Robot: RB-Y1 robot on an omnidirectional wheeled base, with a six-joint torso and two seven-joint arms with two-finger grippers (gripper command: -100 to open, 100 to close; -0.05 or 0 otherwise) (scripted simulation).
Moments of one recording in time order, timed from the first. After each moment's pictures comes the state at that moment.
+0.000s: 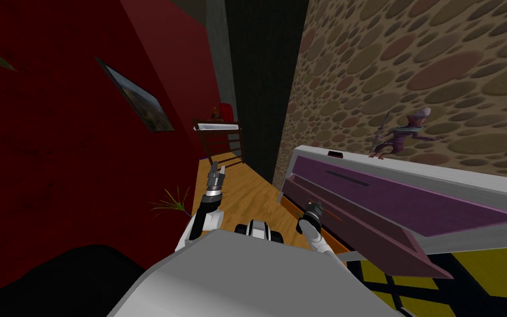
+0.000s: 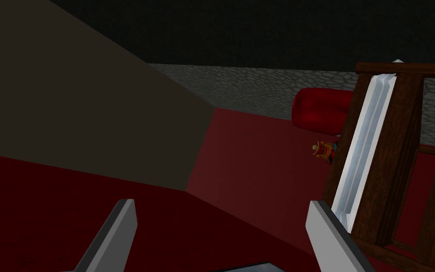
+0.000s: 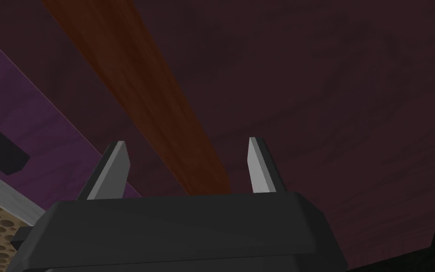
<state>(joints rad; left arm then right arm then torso) 0.47 0.00 -0.03 -2.28 -0.03 -0.47 -0.06 -0.03 -0.39 0.35 -1.03 1.56 0.95 0.45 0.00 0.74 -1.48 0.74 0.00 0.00</state>
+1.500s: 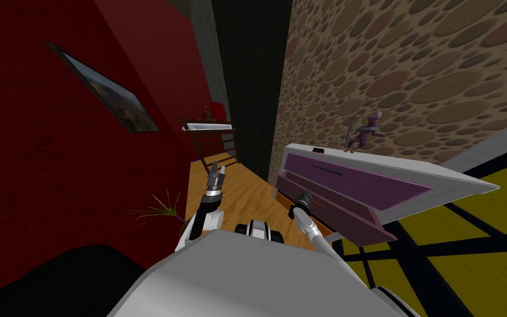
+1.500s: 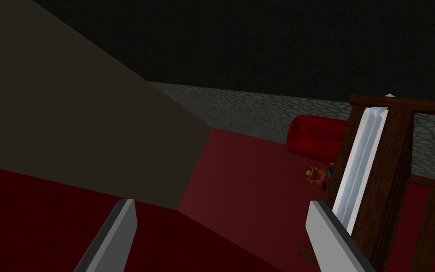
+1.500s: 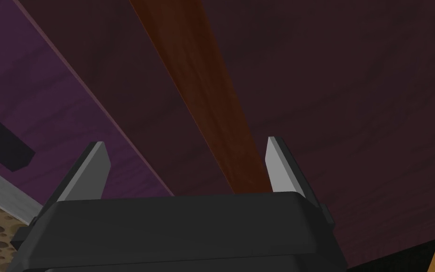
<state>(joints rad) 0.47 0.00 -0.03 -2.28 -0.03 -0.47 -0.06 -0.11 -0.35 0.33 -1.16 1.43 0.86 0.72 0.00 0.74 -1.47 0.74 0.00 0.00</state>
